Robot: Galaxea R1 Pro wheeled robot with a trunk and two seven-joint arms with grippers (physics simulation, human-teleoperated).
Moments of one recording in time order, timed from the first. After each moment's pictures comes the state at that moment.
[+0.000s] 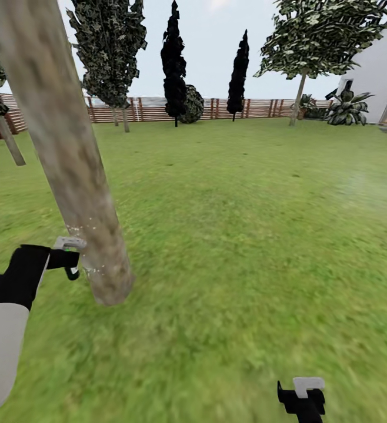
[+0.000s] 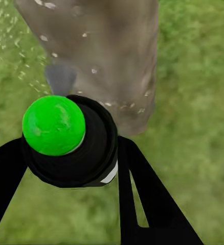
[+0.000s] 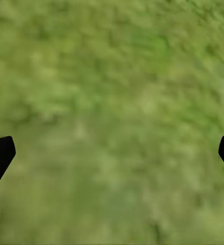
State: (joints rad) left arm -0.93 0.29 0.22 -0.88 -0.40 0.76 -0.43; right arm -0.45 -0.08 -0.15 -0.11 0.26 -0.43 -0.21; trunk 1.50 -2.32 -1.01
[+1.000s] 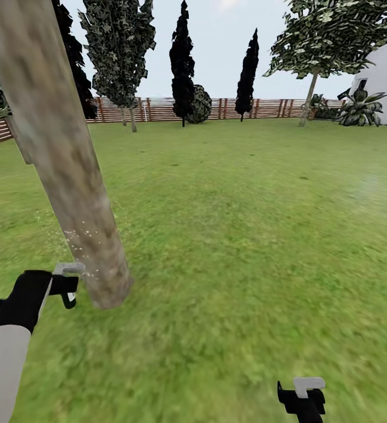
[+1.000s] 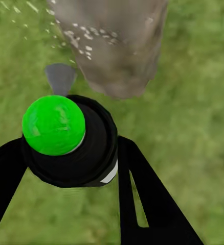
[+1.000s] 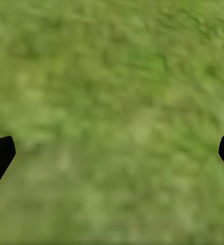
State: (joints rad) left arm -0.82 0.26 0.30 -0.81 -0.38 0.75 -0.34; right arm -0.45 -0.08 -0.15 -0.11 0.26 -0.43 -0.21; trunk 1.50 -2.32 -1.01
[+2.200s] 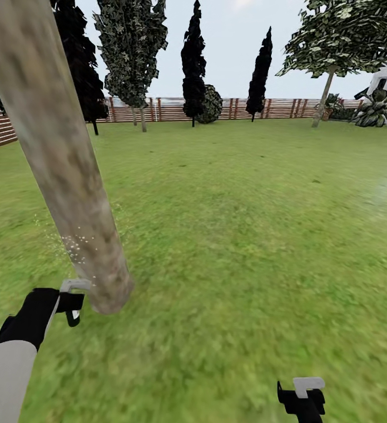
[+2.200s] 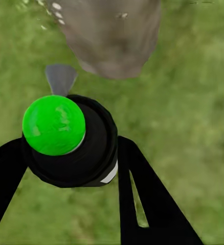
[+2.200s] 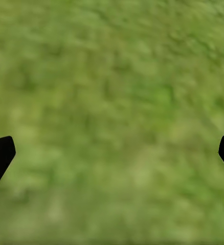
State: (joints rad) left arm -0.75 0.22 0.32 -0.75 -0.39 0.68 -0.31; right arm -0.45 -0.08 -0.15 -0.11 0.26 -0.43 -0.21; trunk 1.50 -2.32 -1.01
